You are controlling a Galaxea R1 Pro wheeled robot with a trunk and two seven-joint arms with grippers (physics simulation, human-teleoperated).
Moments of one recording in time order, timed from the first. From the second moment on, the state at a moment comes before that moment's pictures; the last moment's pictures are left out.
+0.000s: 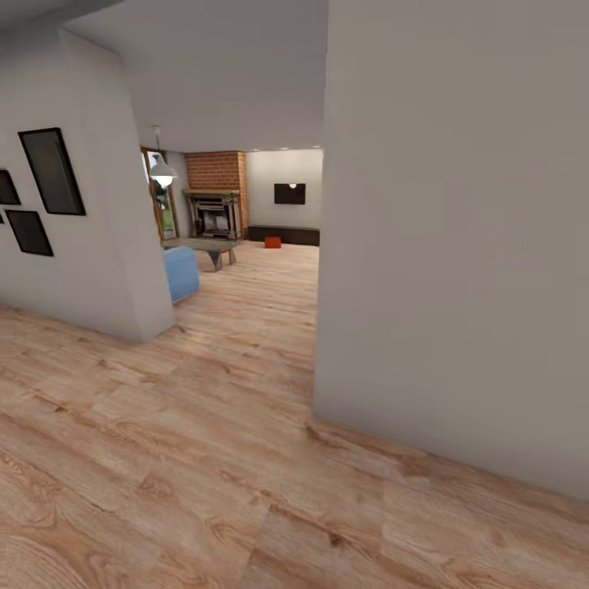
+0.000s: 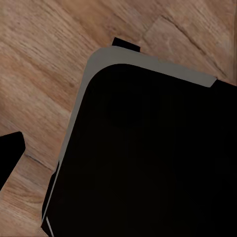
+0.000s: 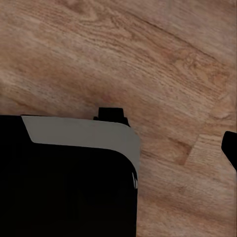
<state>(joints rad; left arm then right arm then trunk) 0.00 0.02 0.04 -0.13 0.31 0.00 0.01 -0.16 -0.01 0.09 0.03 -0.04 -0.15 -0.05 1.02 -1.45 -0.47</state>
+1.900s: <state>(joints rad) 0.00 0.02 0.04 -0.12 0.31 0.01 0.01 -0.16 -0.01 0.10 0.03 -0.03 -0.15 -0.03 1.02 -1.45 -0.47</state>
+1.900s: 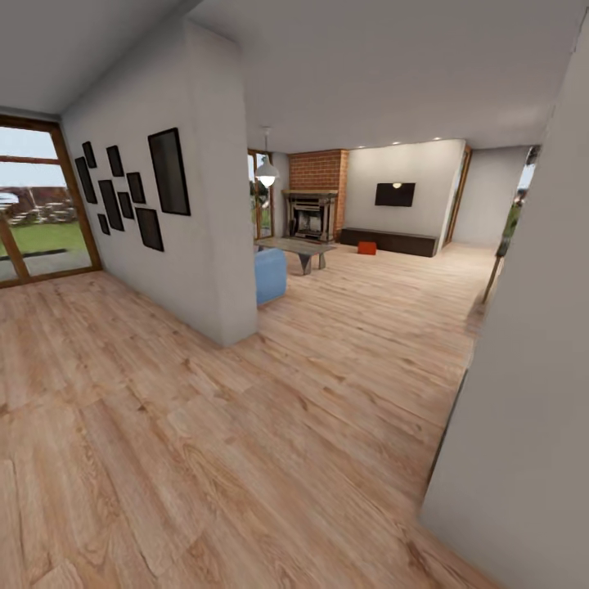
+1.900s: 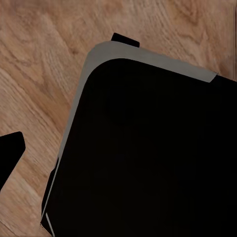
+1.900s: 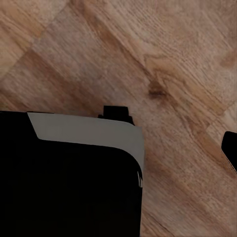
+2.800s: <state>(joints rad) 0.00 0.02 0.04 -0.12 0.31 0.01 0.01 -0.16 -0.01 0.09 0.03 -0.04 -0.15 -0.06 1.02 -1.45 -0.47</state>
